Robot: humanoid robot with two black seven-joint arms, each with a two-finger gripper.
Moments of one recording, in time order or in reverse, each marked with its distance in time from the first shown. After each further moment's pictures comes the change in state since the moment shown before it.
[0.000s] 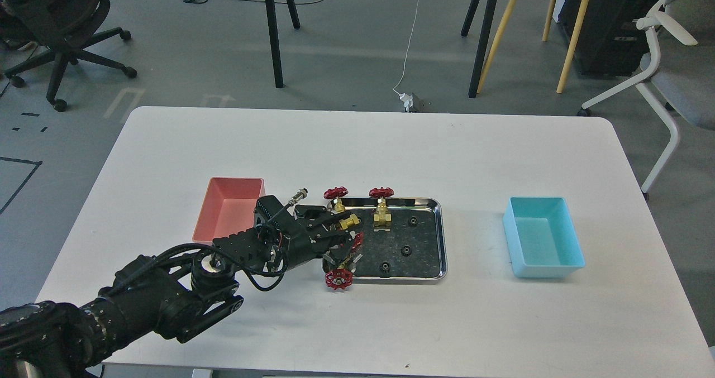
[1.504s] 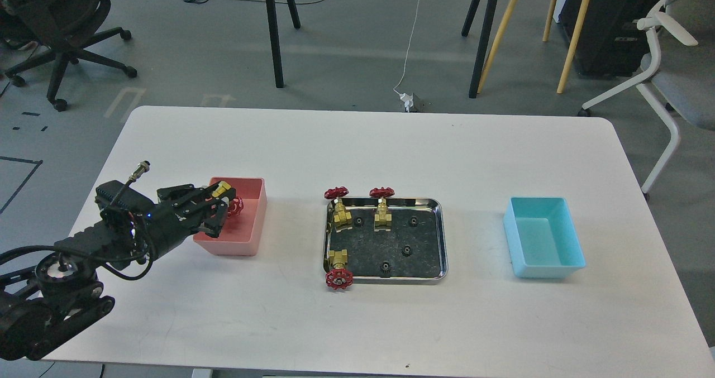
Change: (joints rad) left arm 0.150 0.510 -0.143 -0.326 -0.204 0.013 0.064; right arm 0.054 0.029 0.002 -0.018 -0.002 0.000 -0.014
